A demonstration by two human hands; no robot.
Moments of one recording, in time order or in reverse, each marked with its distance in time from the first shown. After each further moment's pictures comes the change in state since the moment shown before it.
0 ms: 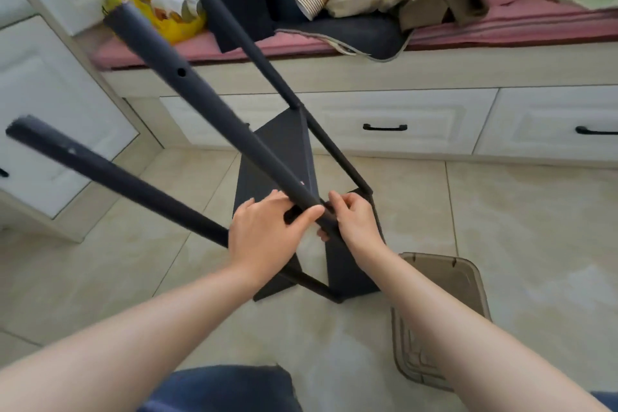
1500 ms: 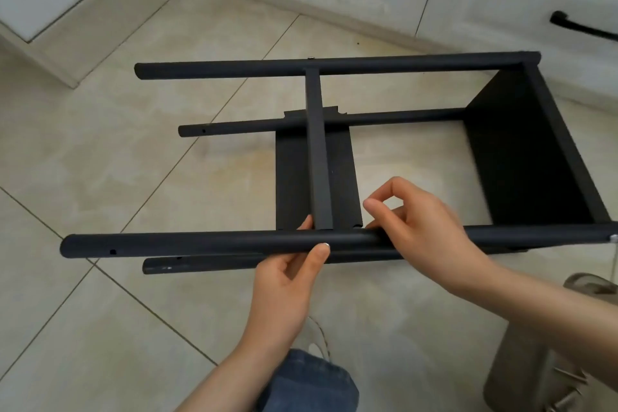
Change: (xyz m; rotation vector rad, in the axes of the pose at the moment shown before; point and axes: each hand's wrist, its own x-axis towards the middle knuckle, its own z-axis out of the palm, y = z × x) left_hand -0.068 -0.170 0.143 -1.045 0.136 -0.840; right_hand 0.067 0.101 0.067 -0.918 -0.390 -0.088
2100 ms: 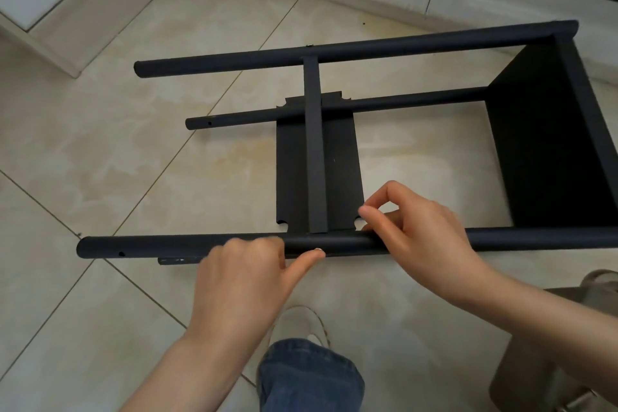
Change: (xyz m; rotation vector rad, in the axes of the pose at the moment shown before) left_hand 0.001 0.041 -0.024 1.367 0.058 0.388; right_hand -0.006 0.014 0.010 -0.125 -0.021 -0.084
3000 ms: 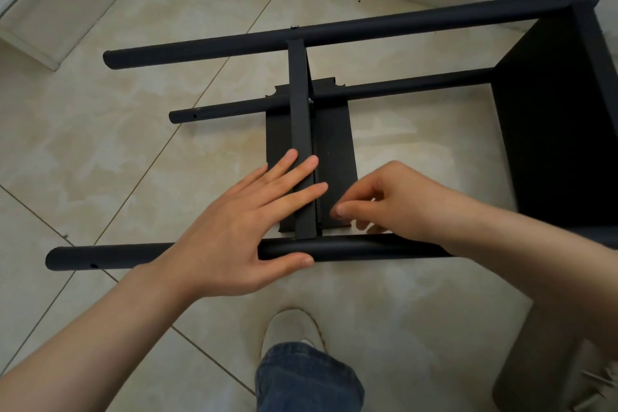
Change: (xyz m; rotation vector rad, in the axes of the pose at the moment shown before) left_hand 0.064 -0.032 0.007 -0.162 -0.238 0.643; right_hand 0.053 -0.005 -0.016 0.337 -0.419 0.087
